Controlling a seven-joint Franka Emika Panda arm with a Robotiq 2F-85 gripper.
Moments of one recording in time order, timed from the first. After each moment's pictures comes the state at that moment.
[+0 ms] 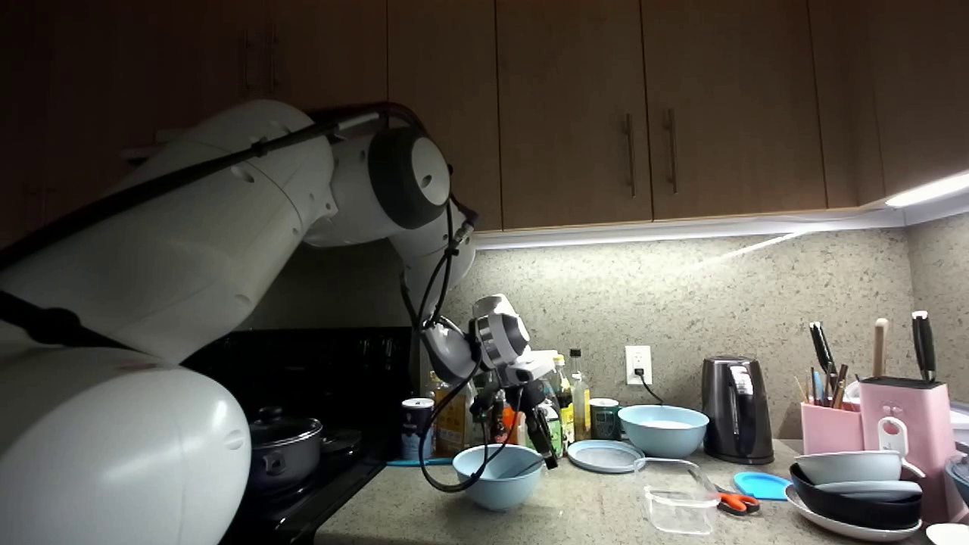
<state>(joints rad) 0.23 0.64 -0.12 -1.64 -0.38 2.39 1.59</state>
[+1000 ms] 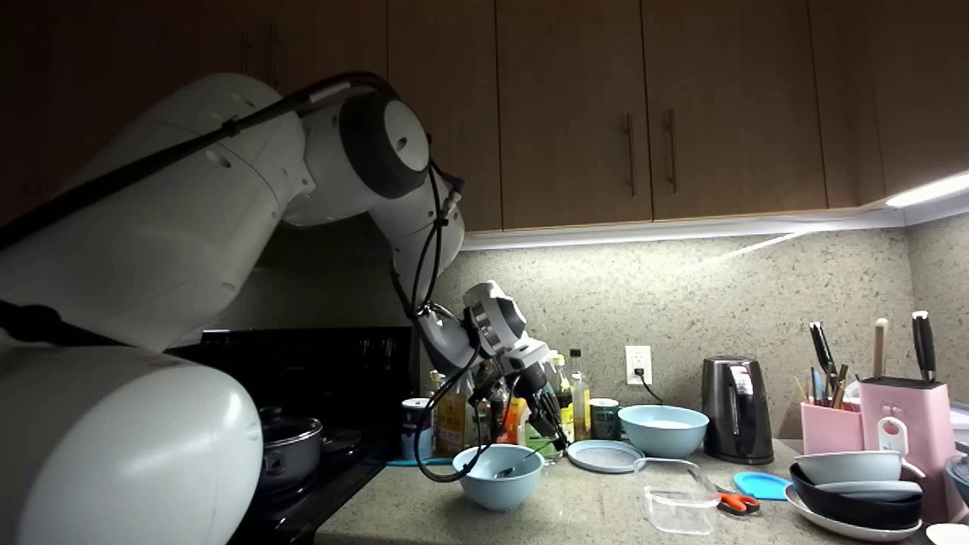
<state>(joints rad) 0.33 0.54 -0.25 -1.75 -0.48 2.44 1.84</state>
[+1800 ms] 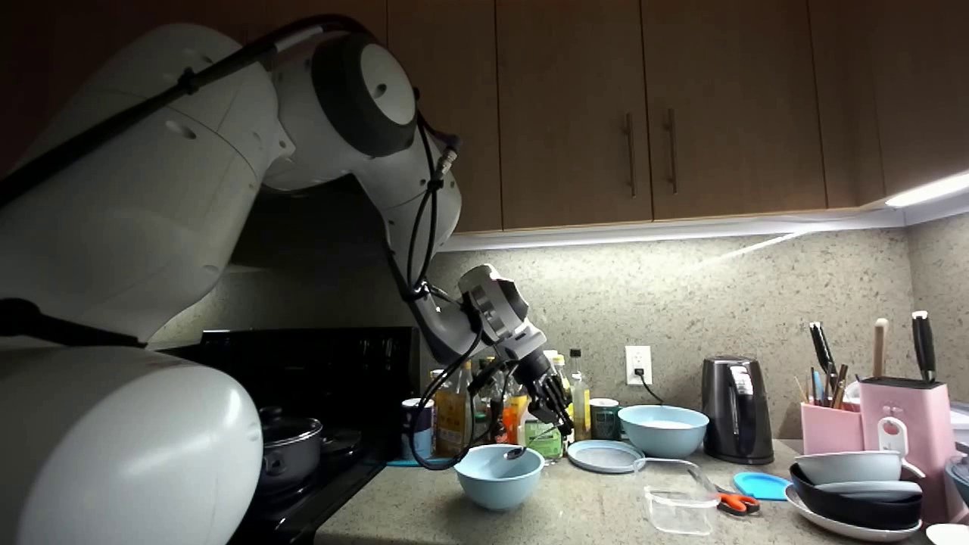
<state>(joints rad) 0.33 0.40 -0.27 -1.89 -0.59 2.51 2.10</state>
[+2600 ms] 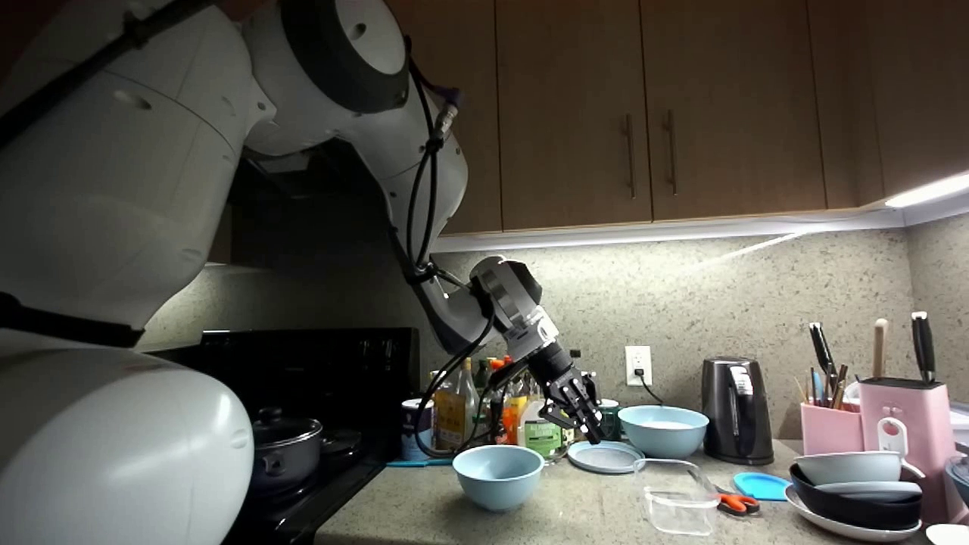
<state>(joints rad) 0.25 0.27 -0.26 -2.02 -0.69 2.36 2.59</state>
